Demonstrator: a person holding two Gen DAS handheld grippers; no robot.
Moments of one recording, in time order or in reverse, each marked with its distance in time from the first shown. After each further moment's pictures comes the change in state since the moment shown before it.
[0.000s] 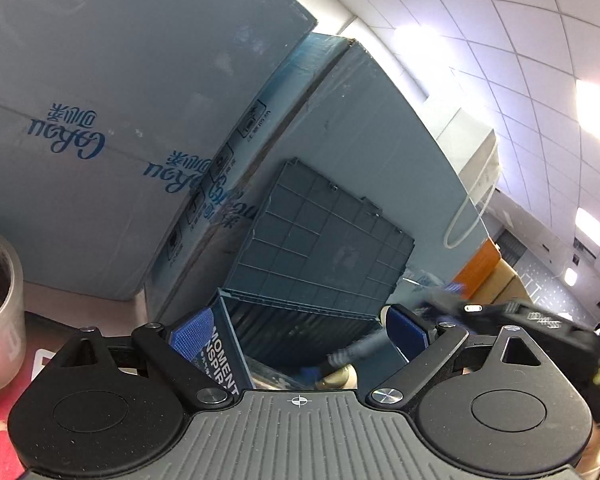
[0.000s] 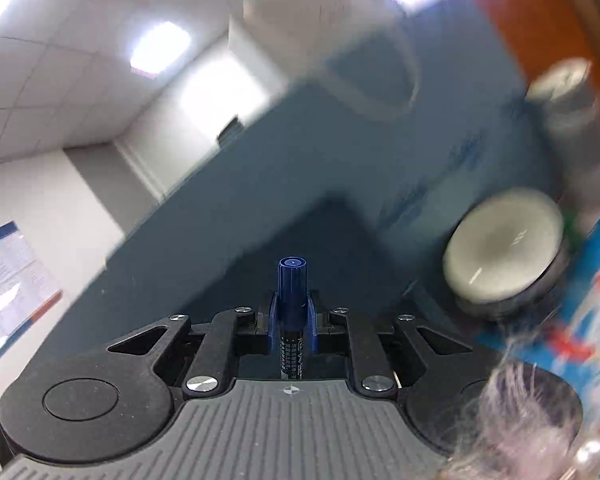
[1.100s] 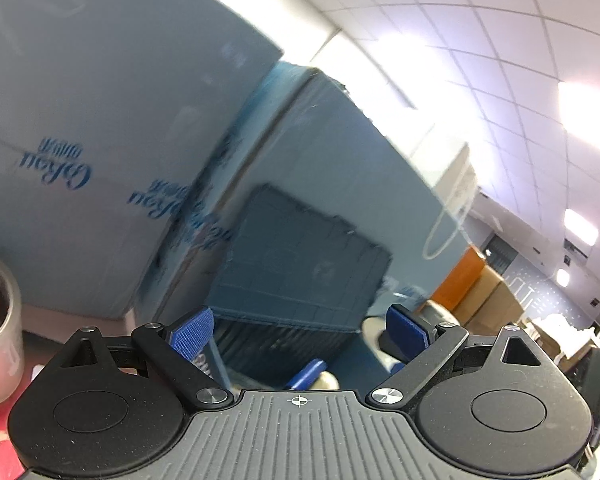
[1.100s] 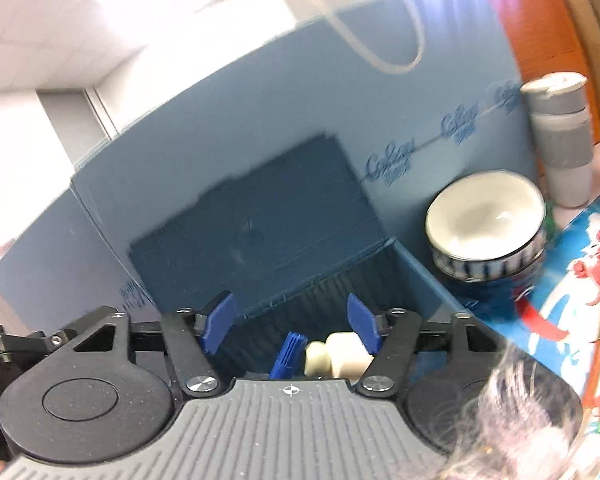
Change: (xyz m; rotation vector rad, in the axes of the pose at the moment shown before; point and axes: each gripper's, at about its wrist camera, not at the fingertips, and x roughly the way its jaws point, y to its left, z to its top) left arm -0.016 -0.017 0.003 0.046 -0.053 -0.044; right arm -0.024 0.011 -0.028 -0.172 -0.034 -0.161
